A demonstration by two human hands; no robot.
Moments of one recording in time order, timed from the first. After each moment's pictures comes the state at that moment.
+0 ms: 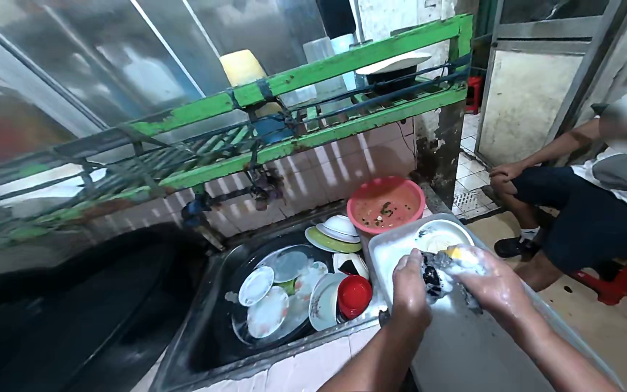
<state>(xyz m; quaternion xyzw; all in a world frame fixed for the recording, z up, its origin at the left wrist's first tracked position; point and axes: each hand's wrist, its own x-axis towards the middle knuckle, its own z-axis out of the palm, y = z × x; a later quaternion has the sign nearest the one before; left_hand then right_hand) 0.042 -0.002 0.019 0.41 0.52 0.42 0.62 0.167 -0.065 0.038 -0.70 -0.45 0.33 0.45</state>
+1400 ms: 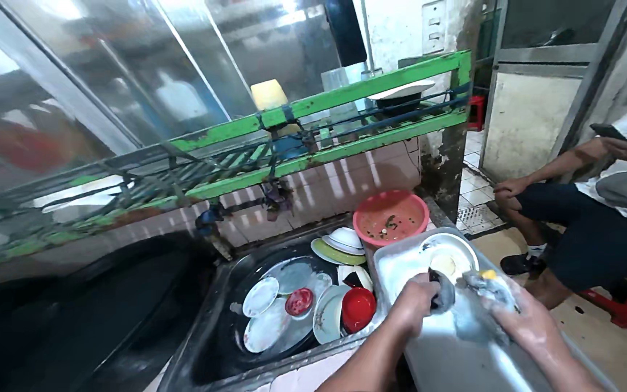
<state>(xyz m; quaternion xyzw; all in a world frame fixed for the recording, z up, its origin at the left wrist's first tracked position) 0.028 0.014 -0.003 0.59 0.43 0.19 0.66 0.191 -0.107 -0.003 -0.72 -0.44 0.27 0.46</state>
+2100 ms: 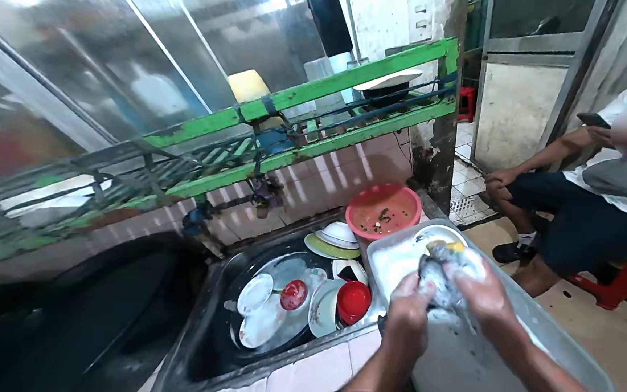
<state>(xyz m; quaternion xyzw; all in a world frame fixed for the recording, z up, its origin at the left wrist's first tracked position) 0.011 -0.038 0.018 0.50 0.34 0.42 0.68 0.146 -0.070 0.017 -0.62 -0.37 0.34 0.61</state>
